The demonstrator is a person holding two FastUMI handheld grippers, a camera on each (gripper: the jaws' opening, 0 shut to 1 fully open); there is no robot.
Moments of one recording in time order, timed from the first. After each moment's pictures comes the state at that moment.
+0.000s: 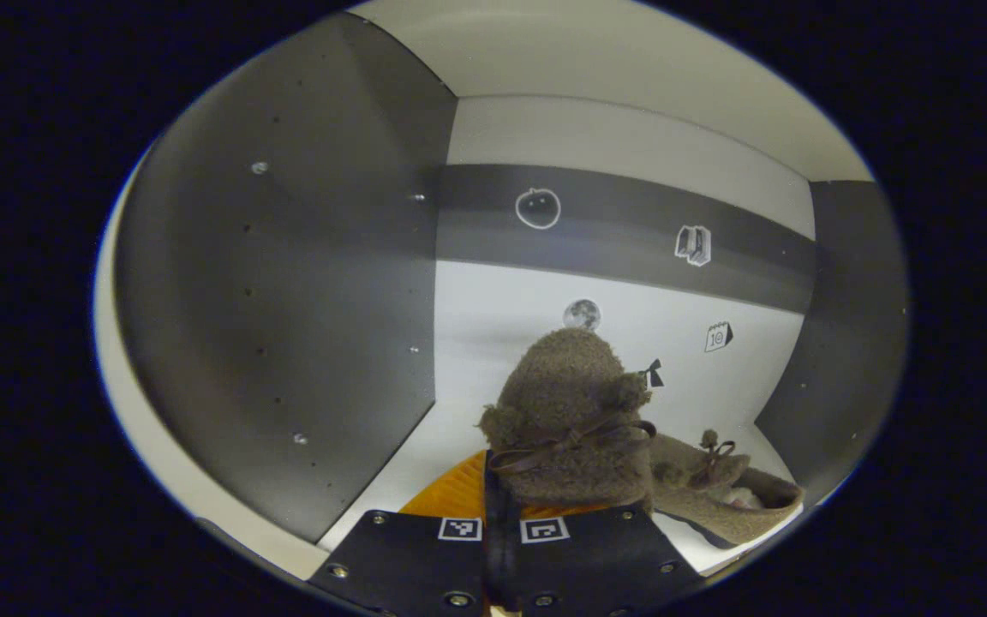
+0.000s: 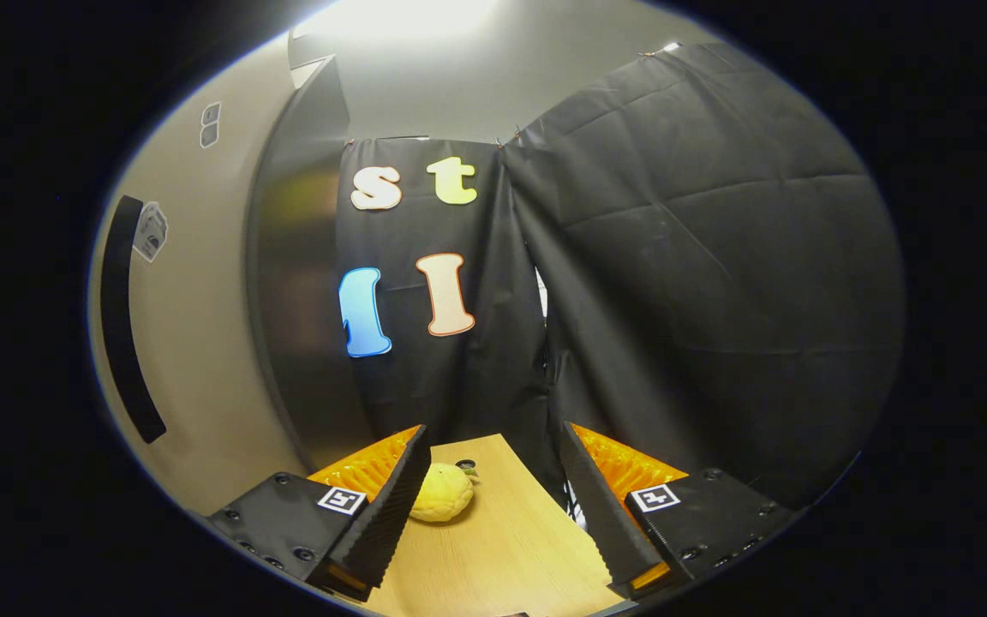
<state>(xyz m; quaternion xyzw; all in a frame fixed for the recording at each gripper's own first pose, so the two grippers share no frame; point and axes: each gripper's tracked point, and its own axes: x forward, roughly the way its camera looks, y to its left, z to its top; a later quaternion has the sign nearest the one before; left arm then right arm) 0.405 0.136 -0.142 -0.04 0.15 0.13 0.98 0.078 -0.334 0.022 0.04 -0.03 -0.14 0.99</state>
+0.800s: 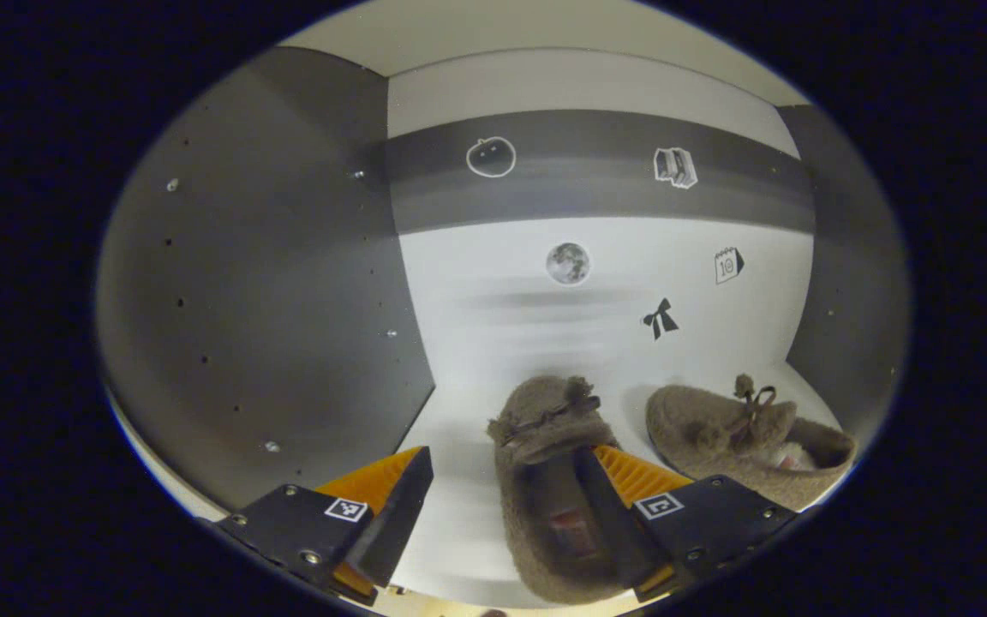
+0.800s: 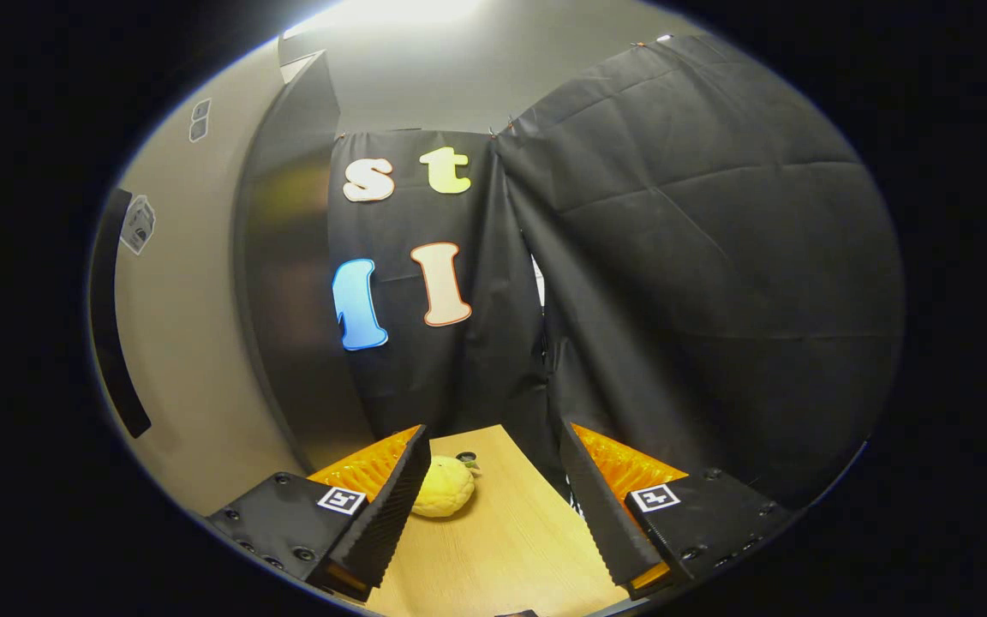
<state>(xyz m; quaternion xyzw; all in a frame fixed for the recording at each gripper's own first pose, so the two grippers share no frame) 0.399 0.128 -0.167 0.04 0.21 0.12 0.97 0.089 -0.332 0.013 0.06 -0.02 -0.13 0.99</state>
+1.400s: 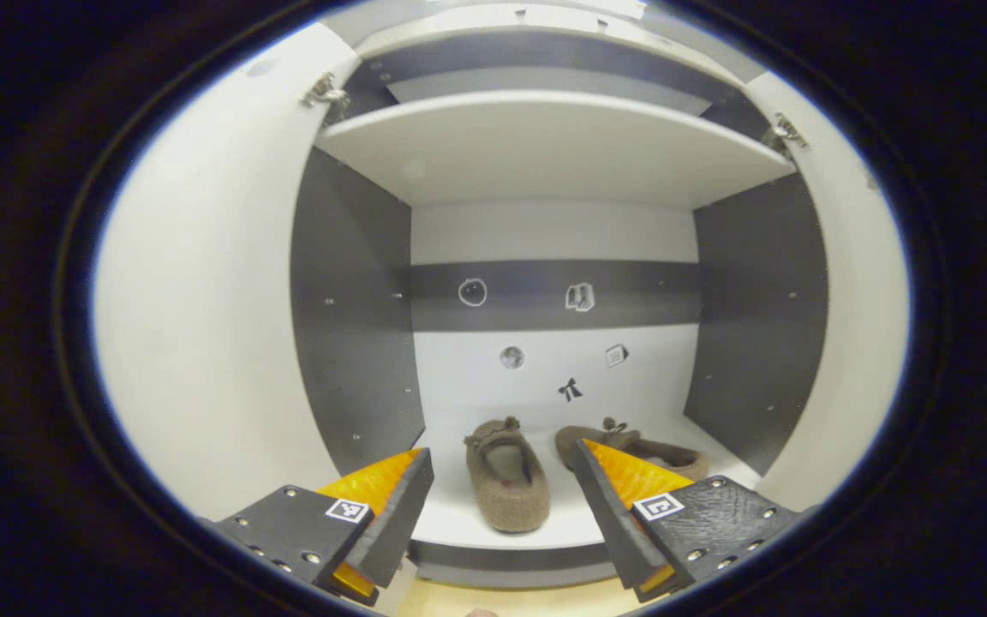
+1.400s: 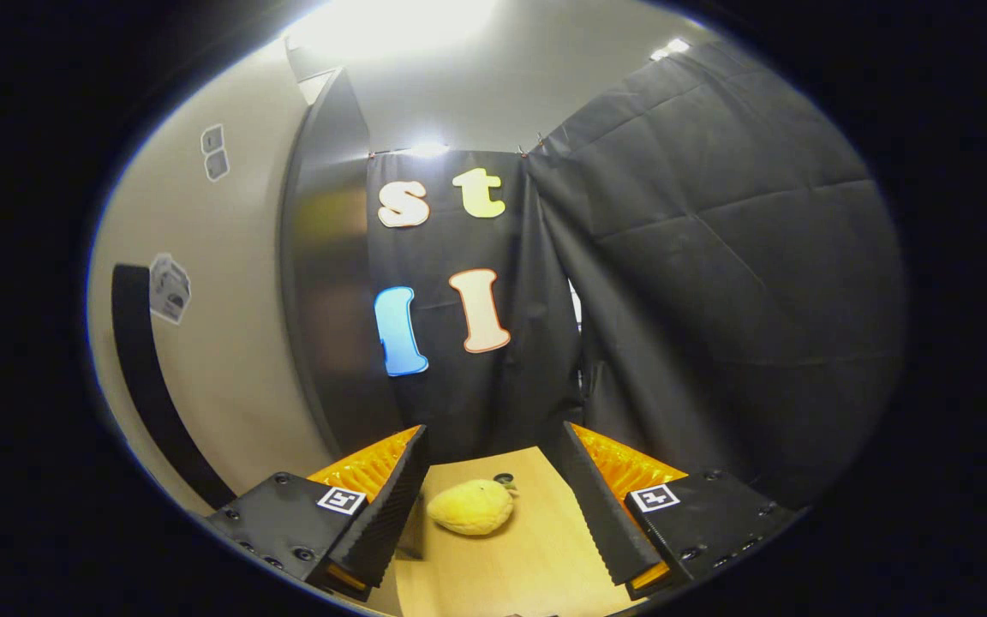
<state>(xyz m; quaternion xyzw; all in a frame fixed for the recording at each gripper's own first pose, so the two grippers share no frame) 0.251 0.064 -0.067 0.01 0.03 0.07 1.00 0.084 -0.289 0.077 0.06 -0.05 -0.08 0.99</state>
